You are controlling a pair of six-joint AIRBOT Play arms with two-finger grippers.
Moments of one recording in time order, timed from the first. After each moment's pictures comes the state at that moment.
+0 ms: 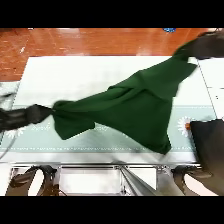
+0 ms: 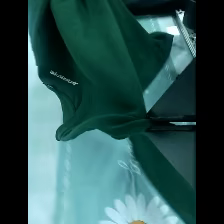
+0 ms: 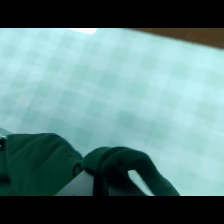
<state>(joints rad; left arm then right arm) 0.28 -0.55 0.63 0.74 -1.29 -1.35 0.04 -1.13 1.58 -1.11 1.29 1.36</state>
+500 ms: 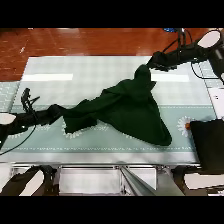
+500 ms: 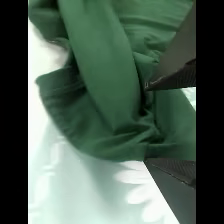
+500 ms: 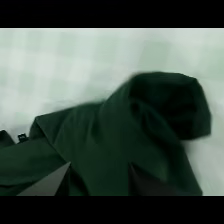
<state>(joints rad) 0.21 -0.91 0.46 0.69 -0.83 -1.27 0.02 -1.58 1.59 -0.96 1.16 1.39</state>
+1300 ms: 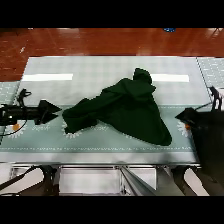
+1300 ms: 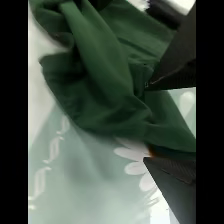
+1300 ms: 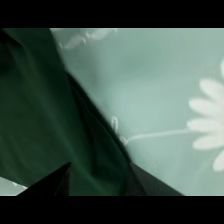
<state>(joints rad) 0.44 -1.25 0.64 0.66 -1.18 -1.20 -0.46 -0.88 0.60 -1.03 1.22 1.36</state>
